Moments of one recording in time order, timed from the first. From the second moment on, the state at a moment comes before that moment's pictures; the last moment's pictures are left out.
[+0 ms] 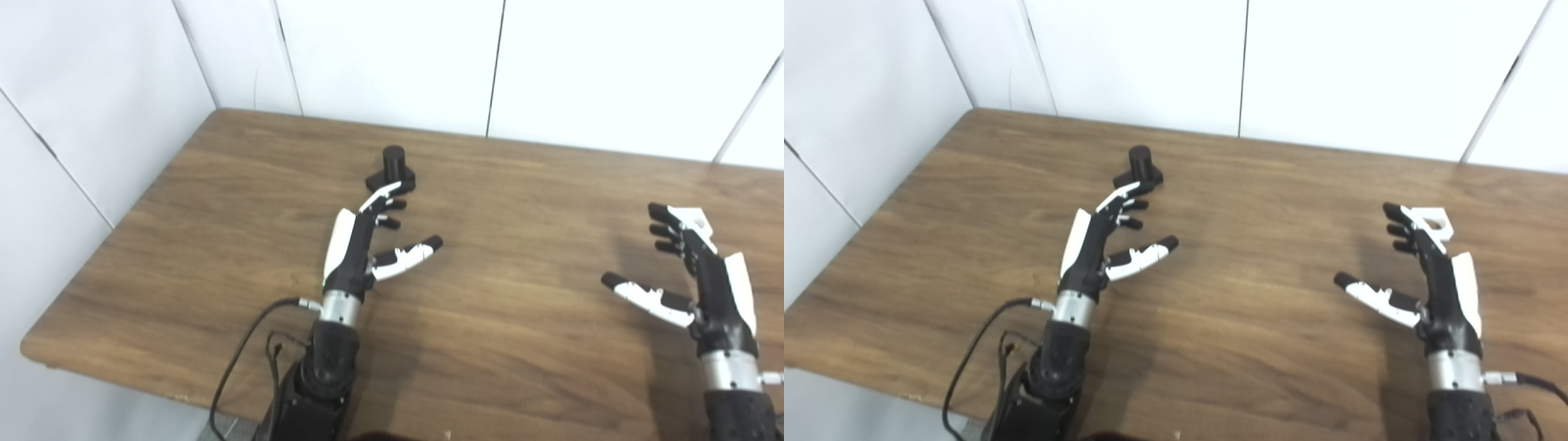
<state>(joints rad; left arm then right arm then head) -0.05 0.02 -0.04 -0.02 0.41 -0.09 0.21 -0.13 -0.18 0.05 -0.03 -0.34 -0.09 -0.08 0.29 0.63</state>
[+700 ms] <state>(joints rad) -0.15 0.12 0.00 -0.04 0.52 -0.01 0.22 -0.13 -0.19 0.04 -0.03 -0.34 -0.09 -0.08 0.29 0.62</state>
